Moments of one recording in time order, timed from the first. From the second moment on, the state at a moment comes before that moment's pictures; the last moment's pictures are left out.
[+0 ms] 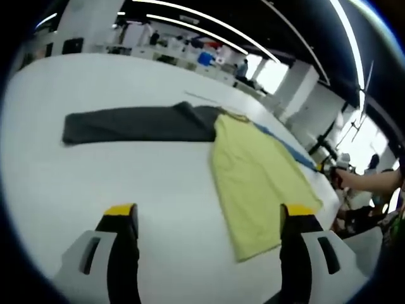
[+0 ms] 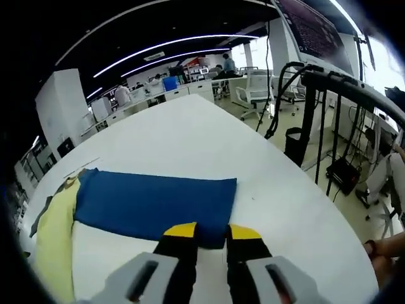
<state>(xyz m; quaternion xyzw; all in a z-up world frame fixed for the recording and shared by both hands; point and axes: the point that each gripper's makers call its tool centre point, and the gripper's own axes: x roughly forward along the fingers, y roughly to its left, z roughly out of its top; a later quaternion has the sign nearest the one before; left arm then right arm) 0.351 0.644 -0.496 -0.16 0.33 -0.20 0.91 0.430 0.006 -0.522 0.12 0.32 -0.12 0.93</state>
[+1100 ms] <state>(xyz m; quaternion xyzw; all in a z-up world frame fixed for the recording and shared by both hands) 0.354 0.644 -0.494 -0.19 0.31 -0.20 0.91 0.517 0.054 -0.390 0.07 0.20 0.00 0.98</state>
